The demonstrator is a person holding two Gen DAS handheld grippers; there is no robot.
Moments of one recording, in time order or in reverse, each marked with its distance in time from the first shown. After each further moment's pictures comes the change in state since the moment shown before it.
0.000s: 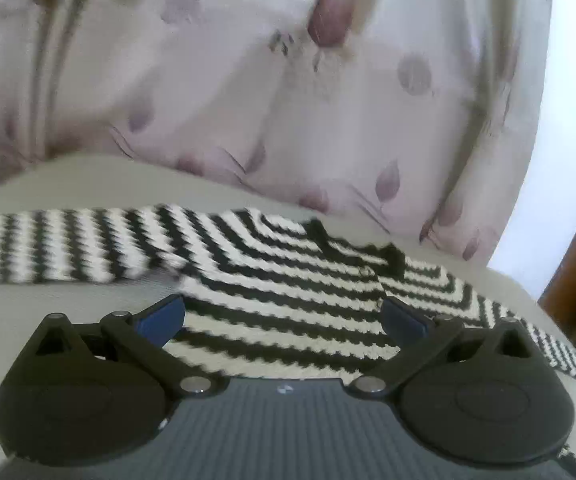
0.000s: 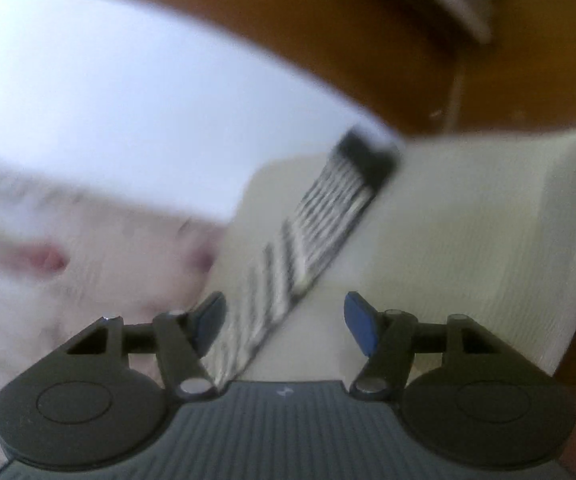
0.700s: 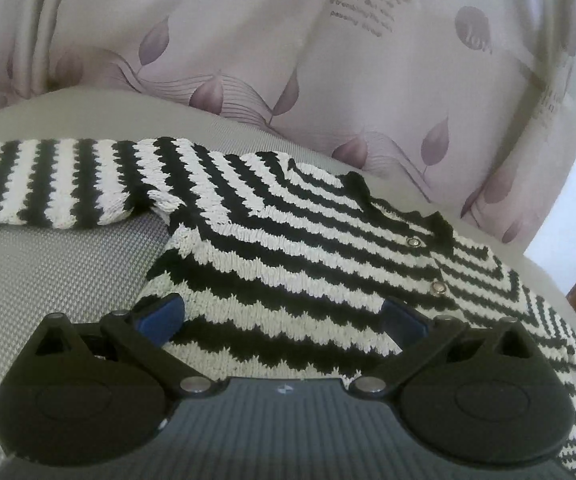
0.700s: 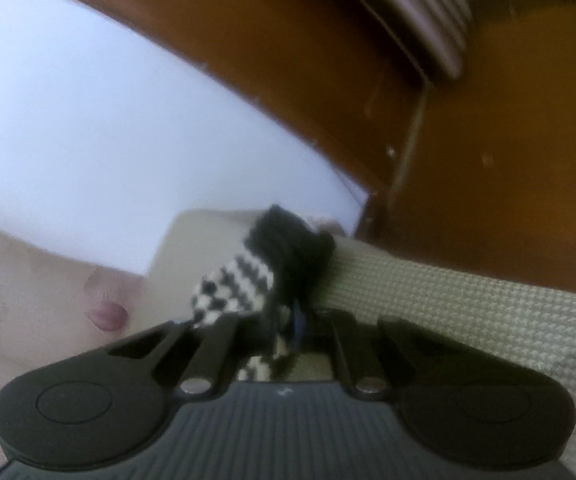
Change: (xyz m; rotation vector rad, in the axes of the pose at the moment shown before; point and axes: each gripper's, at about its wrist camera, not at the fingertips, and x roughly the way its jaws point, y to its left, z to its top) left arm 0.056 0.032 -0.028 -0.090 0.101 0.047; right arm 0.095 -0.002 0.059 -0.064 -0.054 -0.177
